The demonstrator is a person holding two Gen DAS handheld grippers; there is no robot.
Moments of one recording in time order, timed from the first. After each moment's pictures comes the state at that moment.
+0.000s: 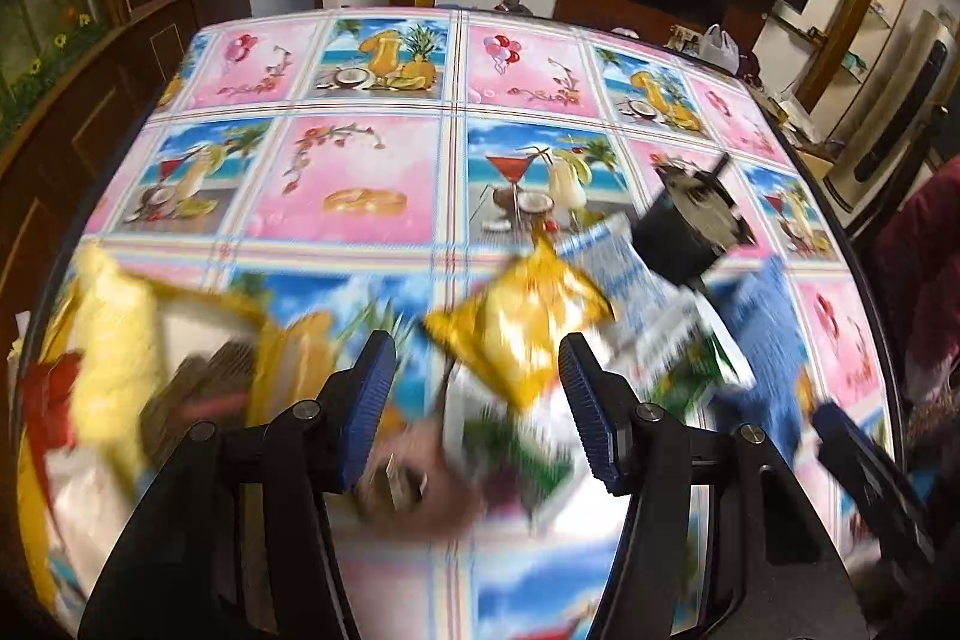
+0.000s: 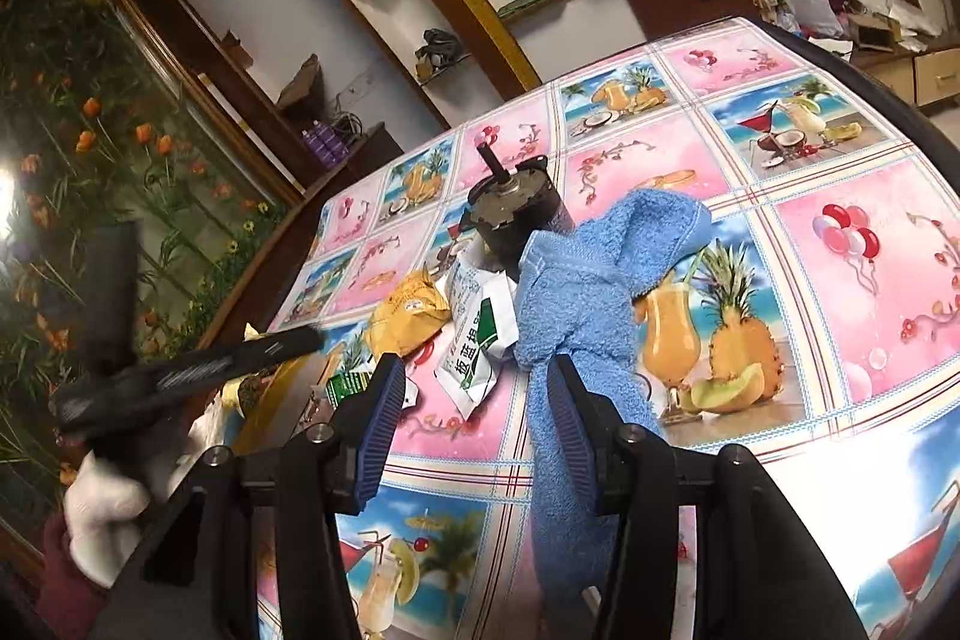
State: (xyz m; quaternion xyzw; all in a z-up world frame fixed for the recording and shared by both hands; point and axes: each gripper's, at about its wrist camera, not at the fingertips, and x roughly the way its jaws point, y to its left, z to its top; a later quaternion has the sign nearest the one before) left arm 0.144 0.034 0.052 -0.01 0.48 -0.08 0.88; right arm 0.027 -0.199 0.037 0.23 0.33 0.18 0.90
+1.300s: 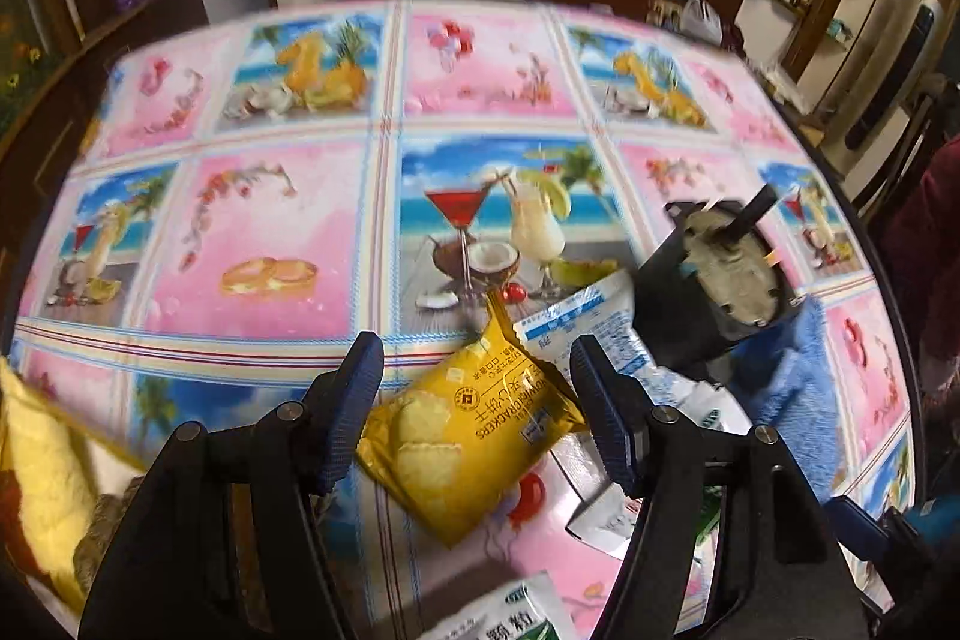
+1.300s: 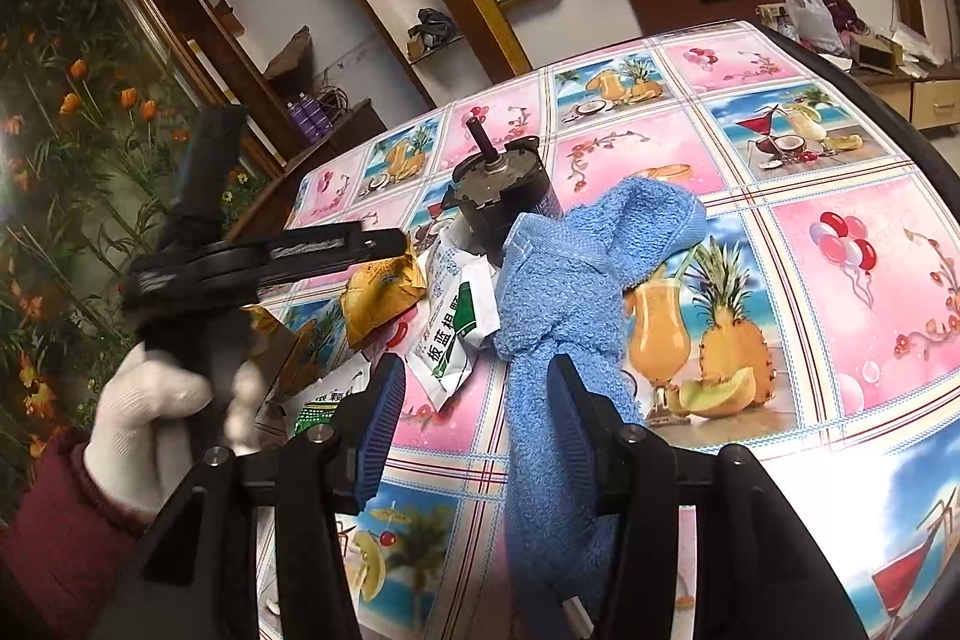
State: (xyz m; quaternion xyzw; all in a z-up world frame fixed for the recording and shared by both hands) left arm 0.205 0.001 0.022 0.01 0.50 -0.11 0.86; right arm 0.036 -0.188 0.032 0.19 0.36 0.17 0.90
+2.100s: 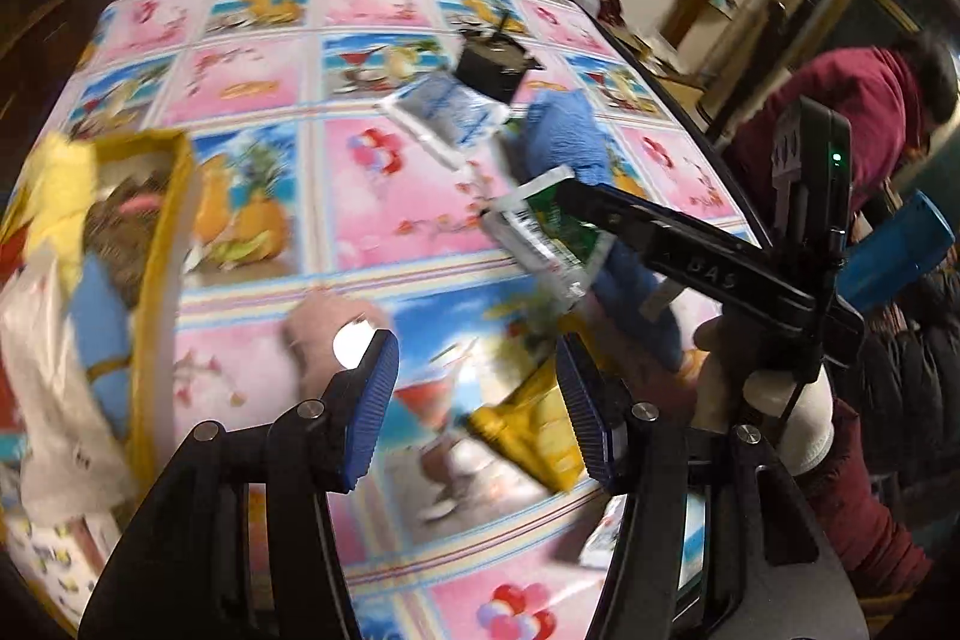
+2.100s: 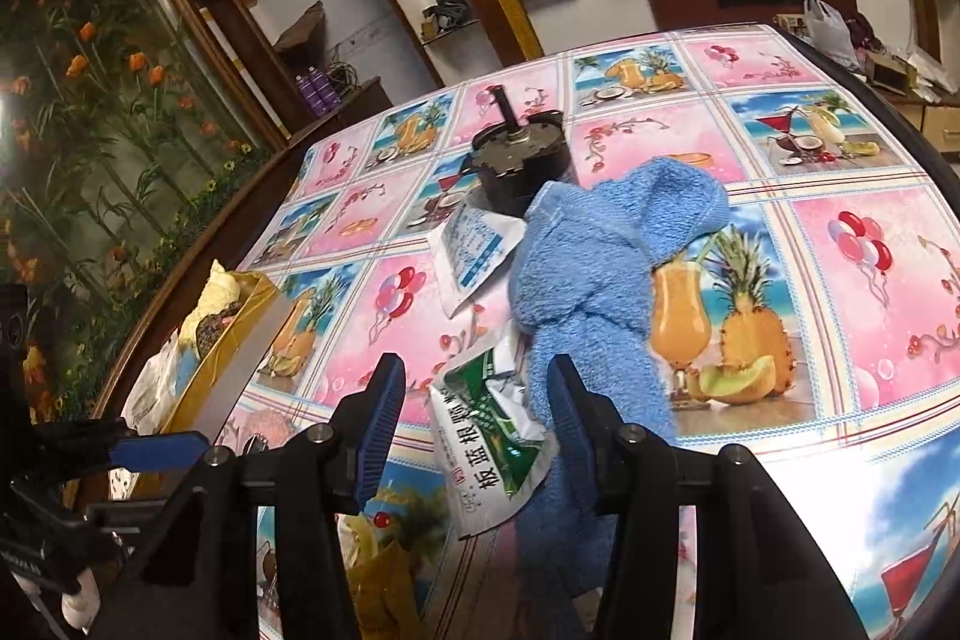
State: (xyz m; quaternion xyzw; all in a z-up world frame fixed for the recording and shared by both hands) left arm -0.005 0.055 0.061 -0.03 0.49 -0.24 0.84; right arm 0.032 -0.171 0.025 0.15 0.37 0.18 0.90
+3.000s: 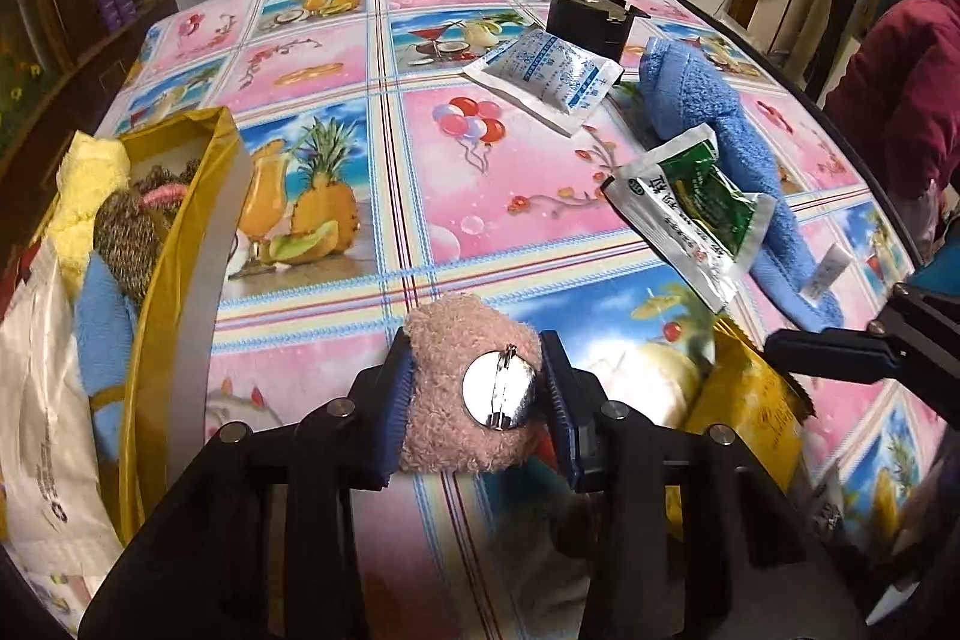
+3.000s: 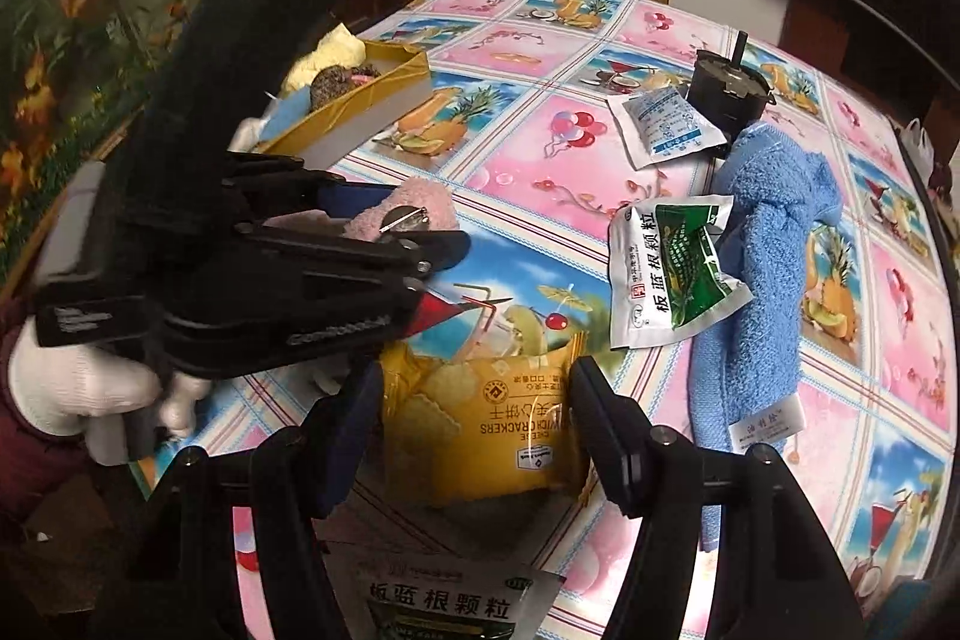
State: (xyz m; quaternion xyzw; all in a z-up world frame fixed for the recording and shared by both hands) left arm 0.023 0.045 0.005 0.05 0.47 -0.16 0.87; right arm -0.041 -0.078 0.024 -0.09 0.45 0.24 0.86
